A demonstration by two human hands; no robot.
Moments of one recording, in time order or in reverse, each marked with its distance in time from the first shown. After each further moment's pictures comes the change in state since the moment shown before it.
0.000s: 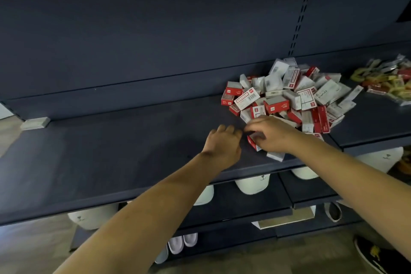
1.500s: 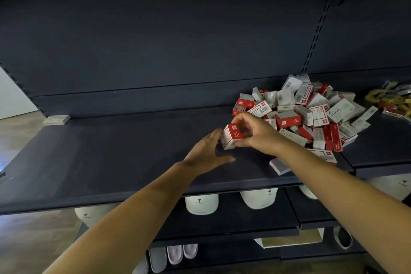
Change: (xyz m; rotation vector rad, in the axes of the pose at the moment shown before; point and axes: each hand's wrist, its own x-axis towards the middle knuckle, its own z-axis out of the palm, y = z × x) left_hand -0.030 -0.055 -0.002 -0.668 0.117 -0.118; right_hand 0.027 -0.042 -0.002 0.757 0.077 -0.001
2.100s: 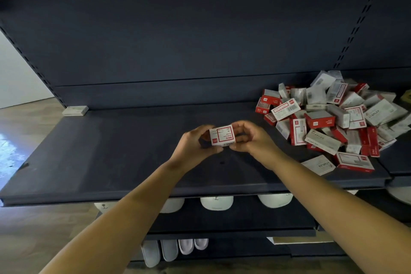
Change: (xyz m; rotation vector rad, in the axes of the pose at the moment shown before) left_hand -0.030 -0.056 -0.055 -0.215 0.217 -0.026; right_hand 0.033 0.005 0.074 0.378 0.032 0.040
